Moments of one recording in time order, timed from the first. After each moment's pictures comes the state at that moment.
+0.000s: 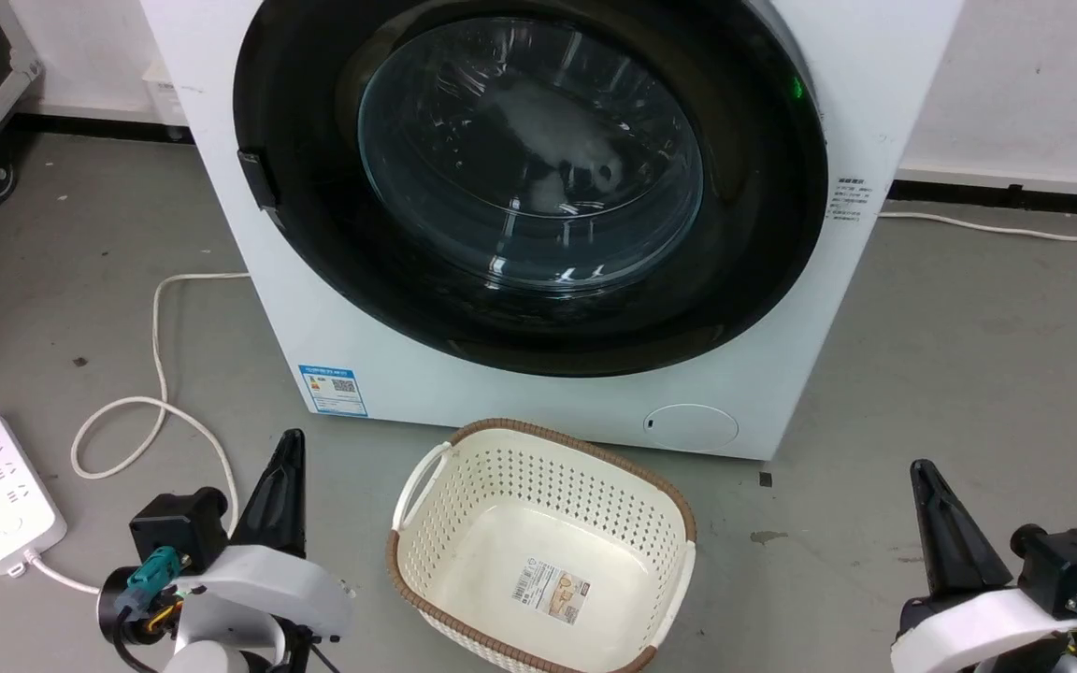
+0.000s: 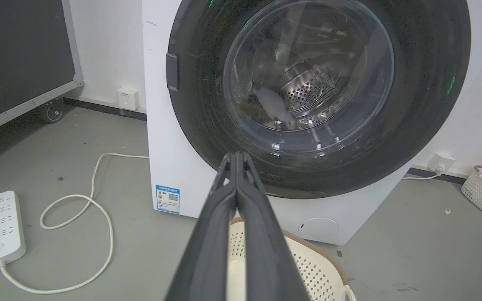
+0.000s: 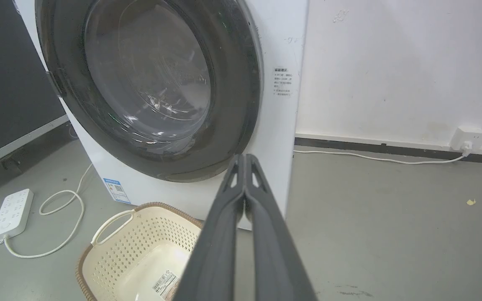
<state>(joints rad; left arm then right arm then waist) -0.14 0.11 -0.02 0.25 -0.29 -0.07 -0.16 -0.04 -0.05 -0.10 0.19 0.08 0.13 -0.21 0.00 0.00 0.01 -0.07</state>
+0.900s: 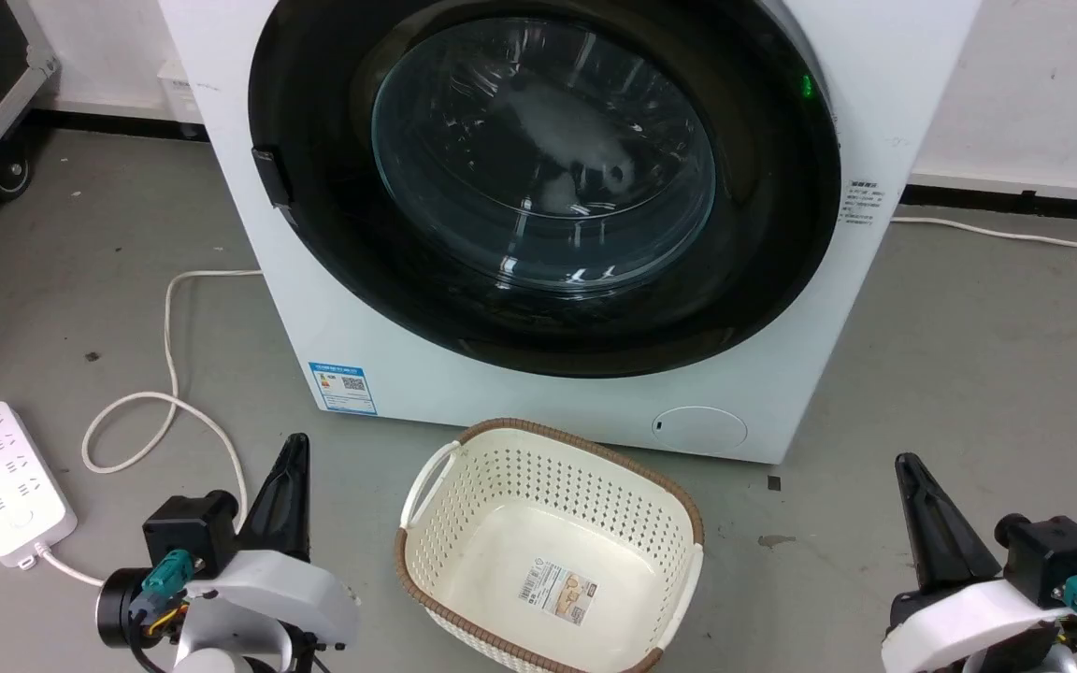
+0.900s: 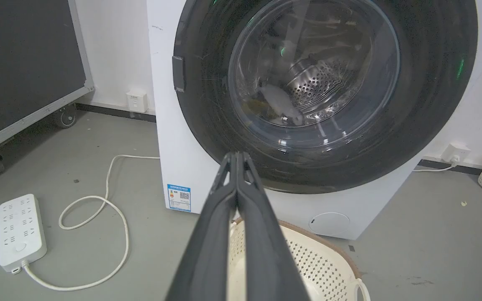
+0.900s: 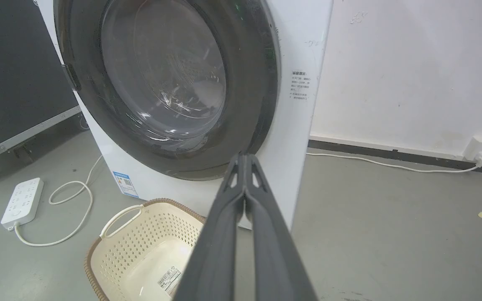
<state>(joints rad) -0.12 0.10 -0.02 0.19 -0.23 -0.06 -0.12 -0.04 -0.05 -0.08 0.15 0.06 0.13 -0.16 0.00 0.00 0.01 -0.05</state>
